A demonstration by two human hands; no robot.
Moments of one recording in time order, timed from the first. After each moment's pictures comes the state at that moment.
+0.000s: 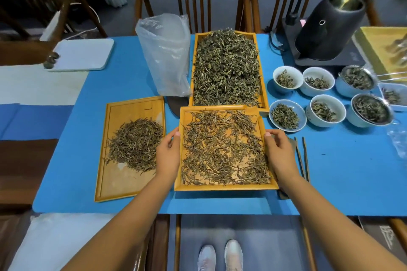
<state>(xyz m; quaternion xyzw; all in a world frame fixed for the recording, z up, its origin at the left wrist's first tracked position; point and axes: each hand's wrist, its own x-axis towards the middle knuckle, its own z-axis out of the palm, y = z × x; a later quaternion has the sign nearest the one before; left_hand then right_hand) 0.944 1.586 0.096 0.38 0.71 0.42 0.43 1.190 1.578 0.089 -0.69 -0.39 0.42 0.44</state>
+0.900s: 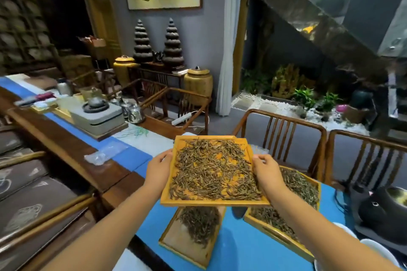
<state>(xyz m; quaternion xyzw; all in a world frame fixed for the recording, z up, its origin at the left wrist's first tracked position) 0.824 1.510 0.377 0.25 0.71 0.61 0.25 1.042 1.642 0.374 -0.51 -0.61 0.46 0.39</state>
